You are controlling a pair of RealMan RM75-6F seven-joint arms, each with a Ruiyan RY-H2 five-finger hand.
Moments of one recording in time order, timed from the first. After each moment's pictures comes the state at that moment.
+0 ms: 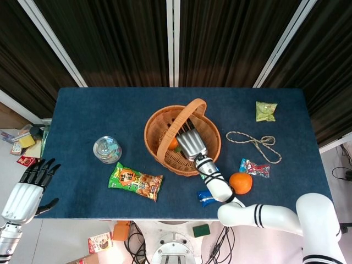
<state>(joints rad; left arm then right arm) -0.05 -1.12 0.06 -1.55 1.73 1.58 0.09 0.93 -1.73 0.31 -1.52 -0.90 1.02 -0.85</state>
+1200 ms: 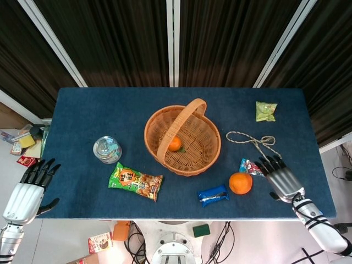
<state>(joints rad) -0.04 -1.13 0.06 -1.58 1.71 1.58 0.12 0.41 -1.05 -0.07 -1.76 -1.43 1.01 -0.42</state>
